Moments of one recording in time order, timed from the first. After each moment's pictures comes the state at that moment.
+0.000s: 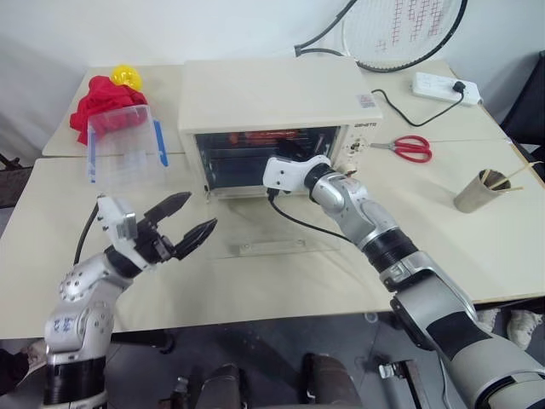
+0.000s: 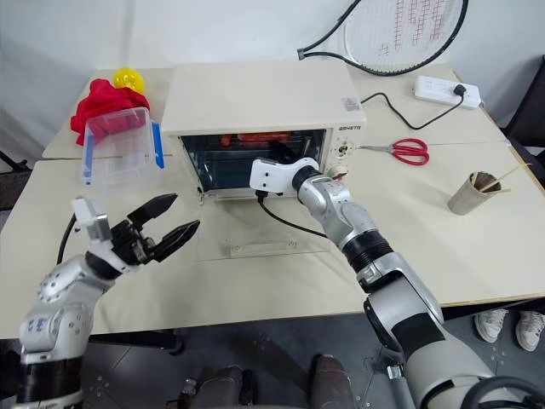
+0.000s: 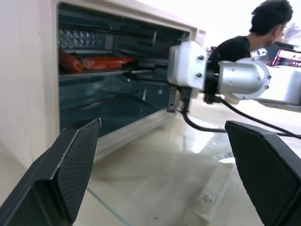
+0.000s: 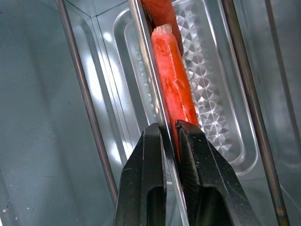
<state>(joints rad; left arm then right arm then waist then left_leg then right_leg) -0.25 0.49 0.29 -0.12 -0.65 0.26 -0.84 -1.02 -0.28 0.43 0.66 -0.64 -0.18 0.10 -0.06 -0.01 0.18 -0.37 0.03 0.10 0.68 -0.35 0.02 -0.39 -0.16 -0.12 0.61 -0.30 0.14</state>
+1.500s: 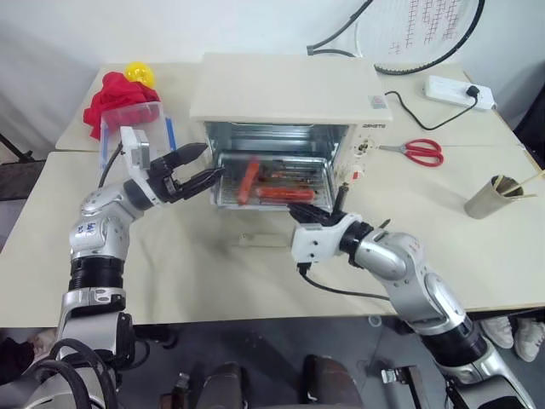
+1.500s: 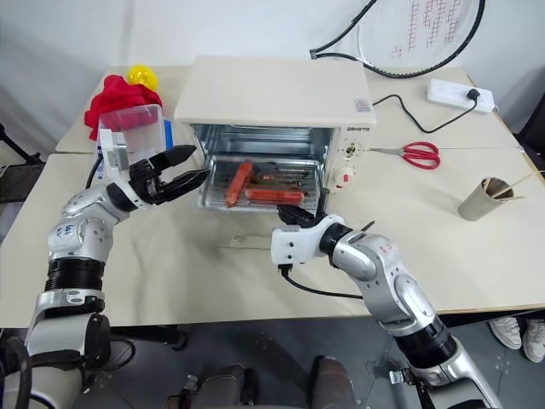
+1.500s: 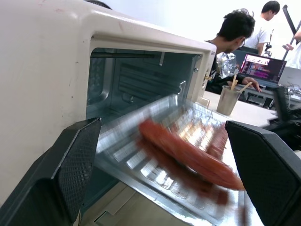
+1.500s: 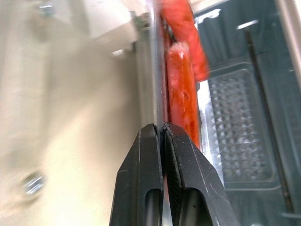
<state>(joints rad) -0.75 0.53 0.21 0.52 -0.54 0.21 -1.09 -0.40 -0.51 0.34 -0.35 -0.60 0.04 0.61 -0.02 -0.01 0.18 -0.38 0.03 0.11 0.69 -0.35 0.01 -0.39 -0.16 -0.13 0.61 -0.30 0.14</state>
